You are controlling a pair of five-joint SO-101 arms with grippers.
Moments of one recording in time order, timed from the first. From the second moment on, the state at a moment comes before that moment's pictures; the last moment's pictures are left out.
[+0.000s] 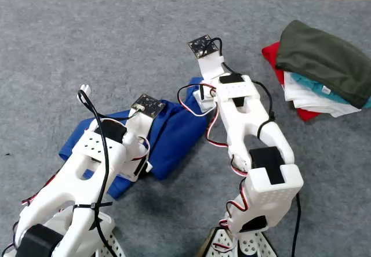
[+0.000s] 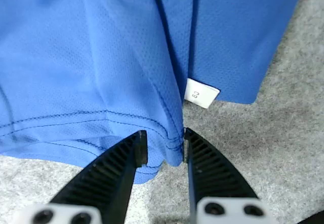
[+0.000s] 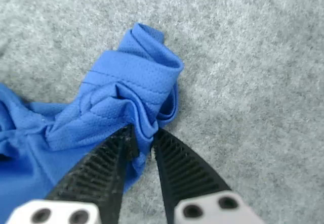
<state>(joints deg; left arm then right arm) 18.7 -29.2 50.3 73.9 -15.0 -11.6 14.3 20.4 43.1 10.0</state>
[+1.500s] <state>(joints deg) 18.5 -29.2 53.1 71.9 -6.0 -11.6 14.3 20.4 43.1 10.0</state>
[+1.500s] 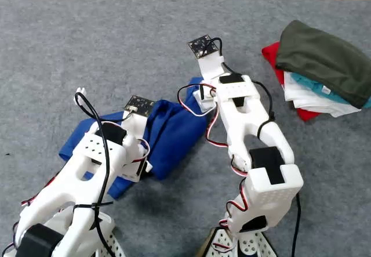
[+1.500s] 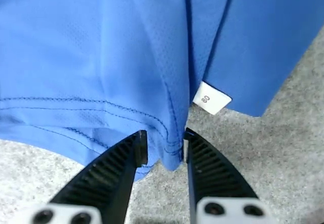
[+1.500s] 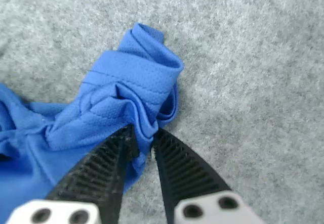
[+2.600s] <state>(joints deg) 1.2 -29.0 19.3 85.8 -13.1 -11.6 -0.9 20.4 59.5 16.4</state>
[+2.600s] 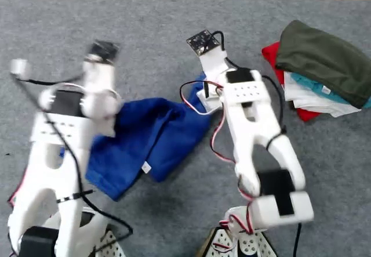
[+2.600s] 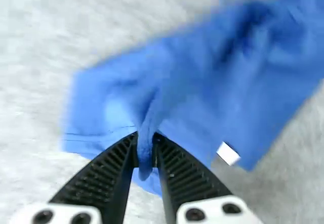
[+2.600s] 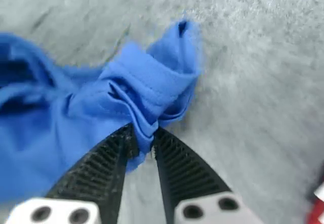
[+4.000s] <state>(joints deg) -30.4 -29.0 29.1 83.3 -19.2 -1.7 -36.4 27.1 90.1 48.7</state>
